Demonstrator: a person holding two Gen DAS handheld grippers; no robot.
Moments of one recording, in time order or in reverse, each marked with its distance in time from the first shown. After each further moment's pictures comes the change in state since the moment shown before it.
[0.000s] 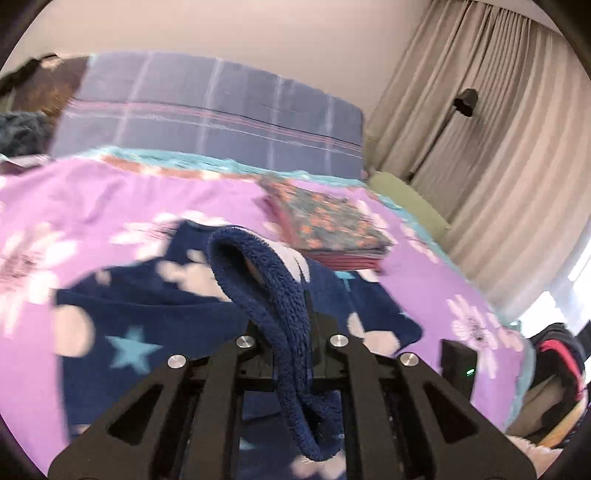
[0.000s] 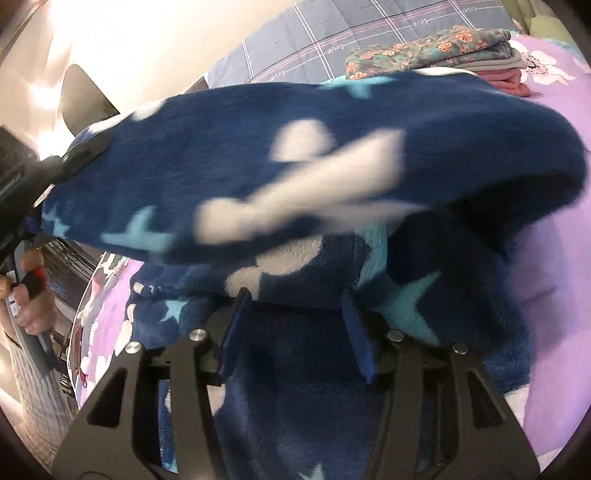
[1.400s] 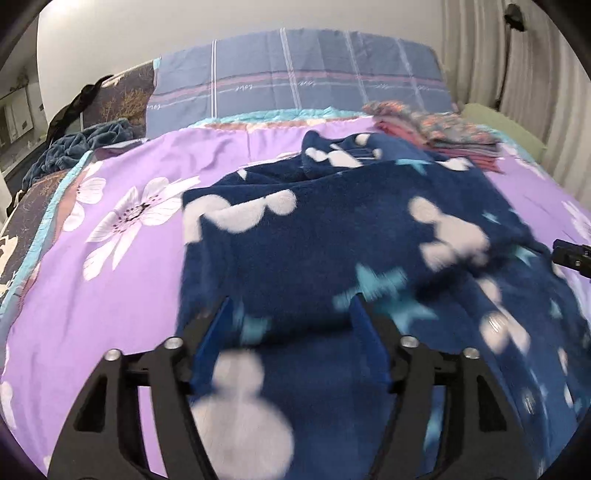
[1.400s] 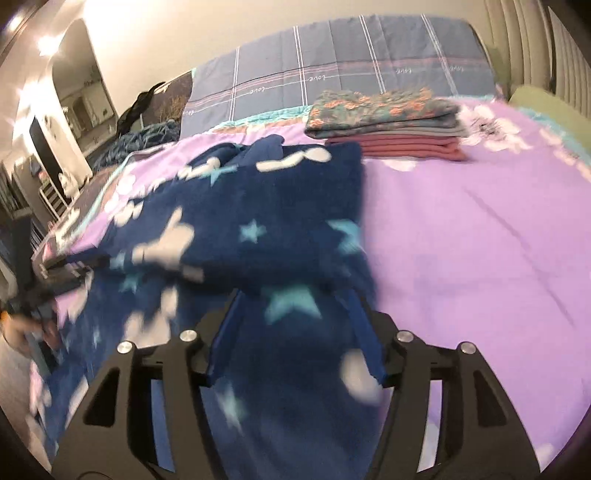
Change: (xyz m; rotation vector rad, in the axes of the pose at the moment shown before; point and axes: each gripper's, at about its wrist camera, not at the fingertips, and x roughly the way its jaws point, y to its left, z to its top) left arm -0.030 0.049 -0.120 0.167 0.109 0.430; right arm -0.086 -0.006 -0.024 -0.186 -0.063 -0.271
